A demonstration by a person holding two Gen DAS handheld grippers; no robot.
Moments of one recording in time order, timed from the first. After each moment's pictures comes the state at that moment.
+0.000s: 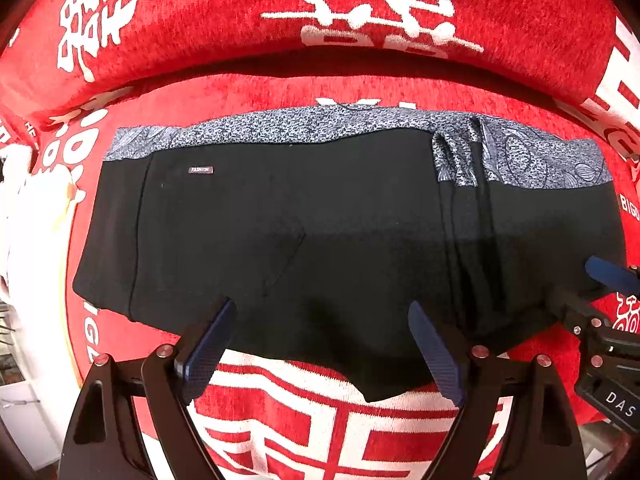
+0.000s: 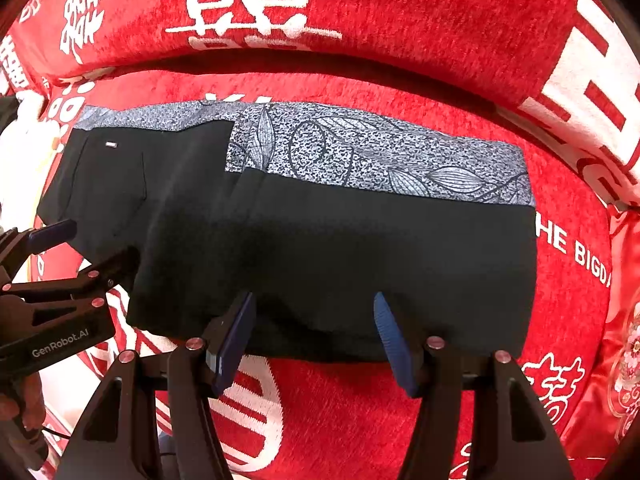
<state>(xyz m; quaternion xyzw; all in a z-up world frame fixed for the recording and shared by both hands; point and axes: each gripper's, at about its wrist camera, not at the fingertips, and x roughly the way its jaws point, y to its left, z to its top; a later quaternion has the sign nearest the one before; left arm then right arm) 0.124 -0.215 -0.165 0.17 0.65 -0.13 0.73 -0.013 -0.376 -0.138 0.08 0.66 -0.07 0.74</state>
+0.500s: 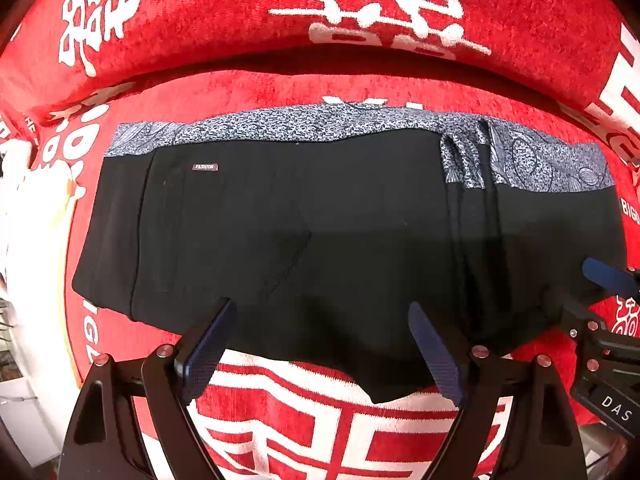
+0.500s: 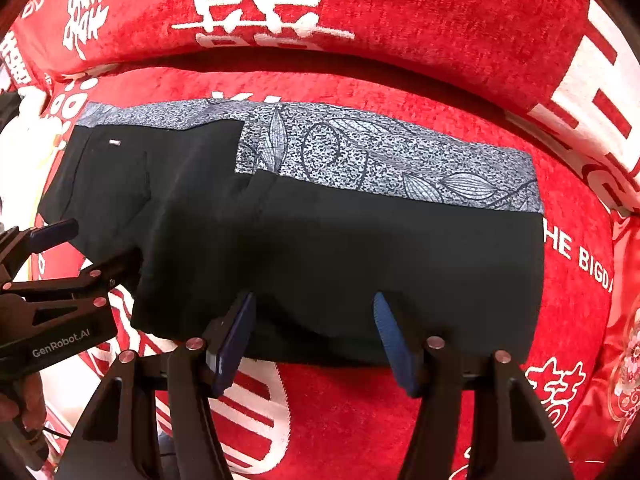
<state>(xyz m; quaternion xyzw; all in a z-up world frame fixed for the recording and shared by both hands) 0.128 -0.210 -0.166 0.16 0.66 -0.13 0.73 -0.005 -0.370 -0.142 0.08 0.67 -0.06 0.74</state>
